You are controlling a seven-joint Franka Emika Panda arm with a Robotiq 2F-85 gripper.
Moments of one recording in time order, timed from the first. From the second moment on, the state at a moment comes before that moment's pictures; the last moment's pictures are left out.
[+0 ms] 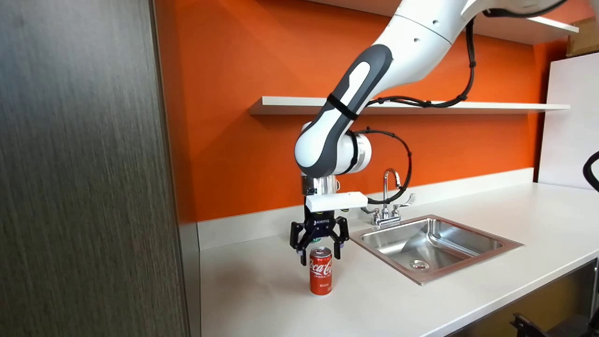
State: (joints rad) arm 0.18 0.26 0.20 -2.26 0.04 2.44 0.33
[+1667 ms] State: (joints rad) arm 0.19 0.21 0.19 -2.25 0.04 2.40 0.33
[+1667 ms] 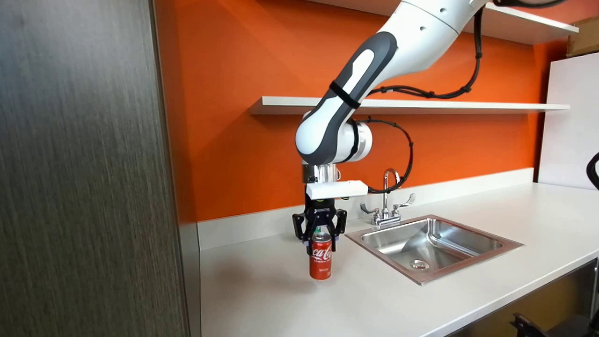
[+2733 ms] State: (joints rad) arm 0.06 0.06 0.02 -2.26 0.13 2.33 0.27
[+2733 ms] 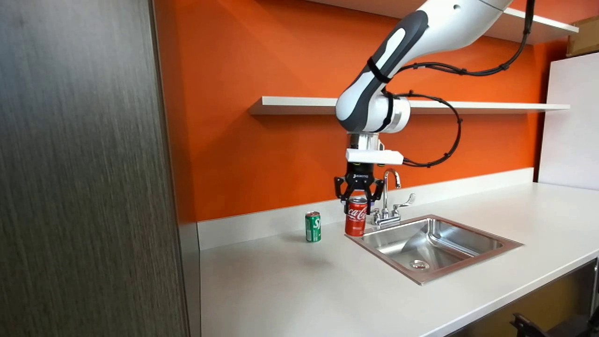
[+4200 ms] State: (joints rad) arm -0.18 0.43 -0.16 -2.13 0.33 2.35 0.10
